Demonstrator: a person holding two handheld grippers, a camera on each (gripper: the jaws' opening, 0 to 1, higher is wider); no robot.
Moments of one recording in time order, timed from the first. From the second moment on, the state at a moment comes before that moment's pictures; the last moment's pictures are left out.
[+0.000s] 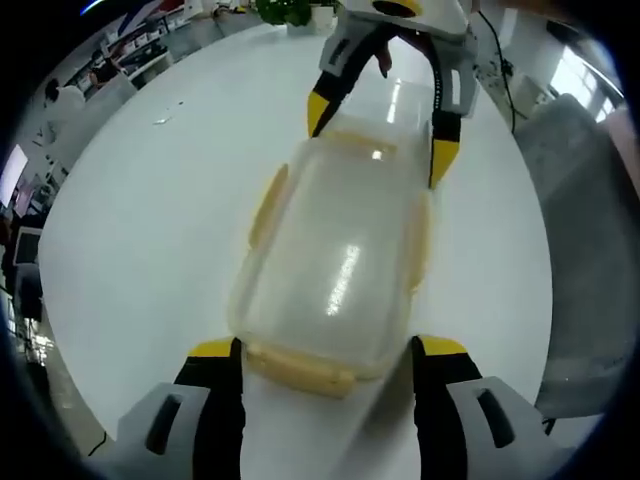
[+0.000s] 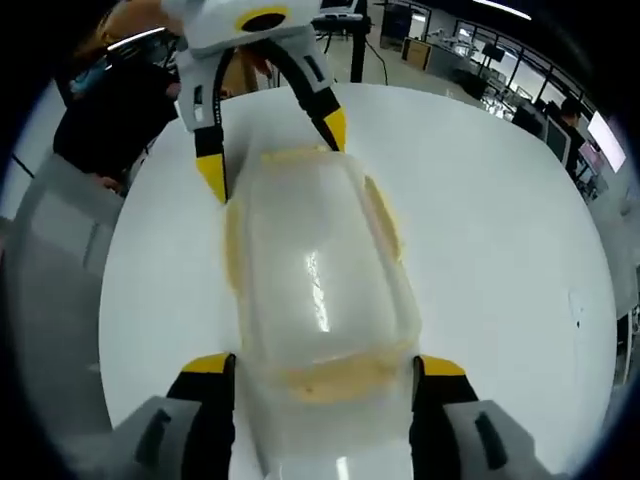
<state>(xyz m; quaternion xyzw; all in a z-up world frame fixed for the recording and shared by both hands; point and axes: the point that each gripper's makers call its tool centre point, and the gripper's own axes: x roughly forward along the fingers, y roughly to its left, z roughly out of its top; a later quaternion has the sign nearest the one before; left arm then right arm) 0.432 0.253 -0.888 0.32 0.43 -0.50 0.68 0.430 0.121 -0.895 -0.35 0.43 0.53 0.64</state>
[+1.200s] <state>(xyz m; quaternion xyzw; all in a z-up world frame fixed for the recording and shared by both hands) 0.439 0.269 -0.889 0.39 0.42 -0.56 0.60 0.442 0.107 -0.893 -0.43 0.43 0.56 0.56</state>
